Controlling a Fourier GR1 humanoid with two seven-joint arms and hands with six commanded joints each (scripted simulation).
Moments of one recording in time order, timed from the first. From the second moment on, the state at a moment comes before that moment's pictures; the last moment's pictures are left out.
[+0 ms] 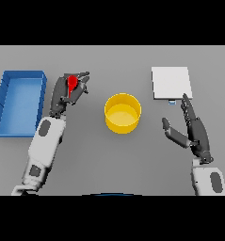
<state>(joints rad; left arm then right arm) -0.55 -0.01 0.04 -0.97 -0.18 0.15 -0.19 0.05 -0.11 0.04 -1.64 0.11 0.03 -0.07</state>
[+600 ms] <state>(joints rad) -0.60 0.11 -0.17 -1.13 -0.36 0.14 0.03 0.05 -0.10 0.05 -1.64 0.12 0.03 -0.07</state>
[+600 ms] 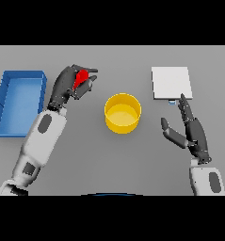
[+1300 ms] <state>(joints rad) -0.89 0.29 -0.62 -1.03 -0.73 -0.22 0.17 0.06 -0.10 0.05 -1.66 0.11 0.03 -0.05</state>
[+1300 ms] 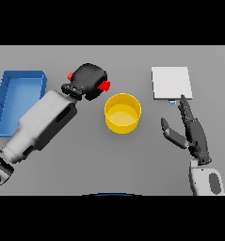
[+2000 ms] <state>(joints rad) -1.18 0.27 -0.95 -0.87 -0.92 -0.43 0.12 0.05 -0.08 0.04 -1.64 0.07 0.04 -0.03</state>
